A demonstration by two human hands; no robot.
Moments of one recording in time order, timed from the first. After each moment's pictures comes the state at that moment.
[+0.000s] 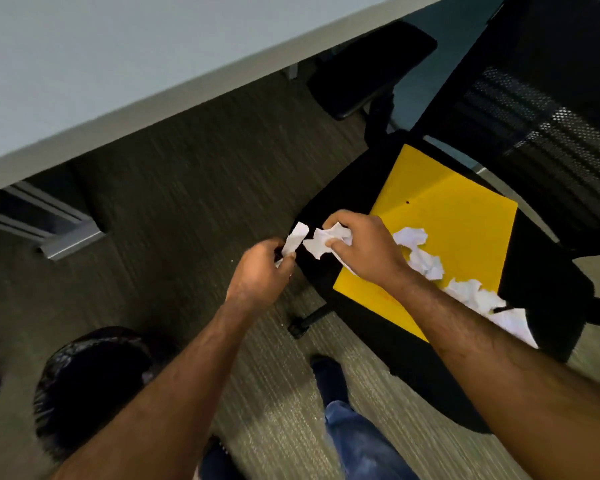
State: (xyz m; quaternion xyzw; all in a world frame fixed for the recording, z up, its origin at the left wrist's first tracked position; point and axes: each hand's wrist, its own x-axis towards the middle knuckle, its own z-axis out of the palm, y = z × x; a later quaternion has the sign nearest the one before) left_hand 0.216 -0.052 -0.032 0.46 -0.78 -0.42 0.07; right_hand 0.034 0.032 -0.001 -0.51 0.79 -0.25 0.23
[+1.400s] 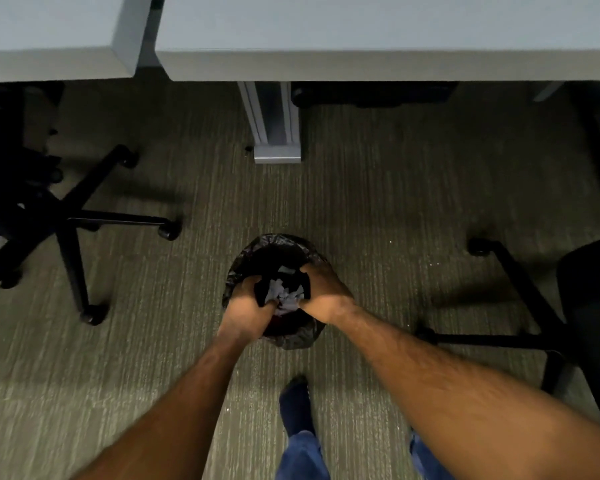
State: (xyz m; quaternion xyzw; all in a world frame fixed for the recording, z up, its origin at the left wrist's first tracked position) left_hand 0.673 -0.001 -0.122 0.75 -0.48 -0.44 0.12; right_hand 0.502 -0.040 -0.135 -0.65 0.62 0.04 0.42
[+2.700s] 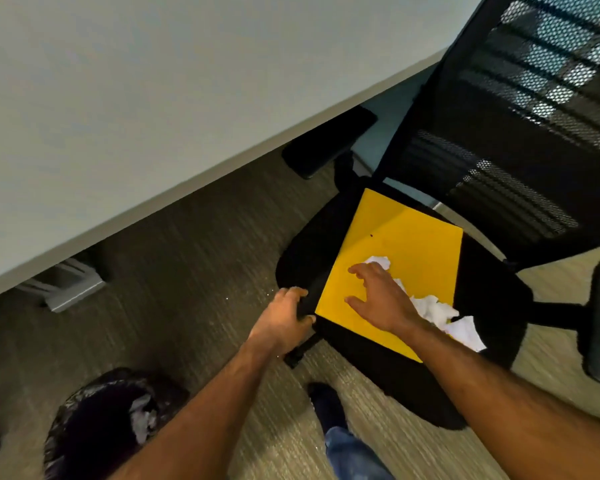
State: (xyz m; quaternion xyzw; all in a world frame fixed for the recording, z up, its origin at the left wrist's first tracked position) left_hand 0.207 -0.007 -0.009 0.39 -0.79 -0.46 -0.07; right_hand 0.021 0.108 0.024 -0.44 0.85 -0.15 0.26
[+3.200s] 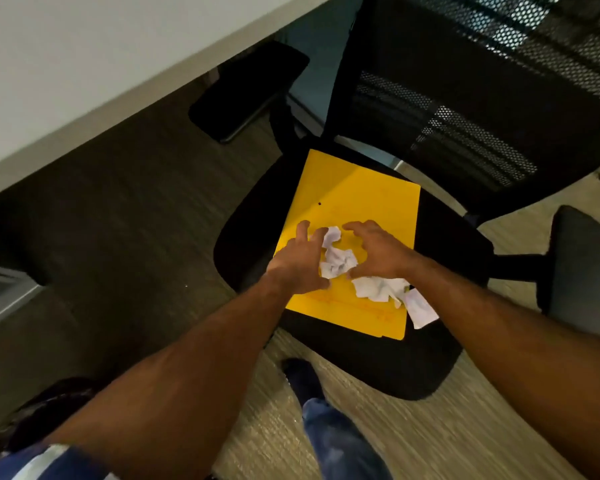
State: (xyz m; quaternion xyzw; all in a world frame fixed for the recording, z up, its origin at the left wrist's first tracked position) left_hand 0.054 0.018 -0.021 0.21 -0.93 -0.28 -0.14; right_hand -0.101 0.148 -0.011 -0.43 0.83 -0.10 0.34
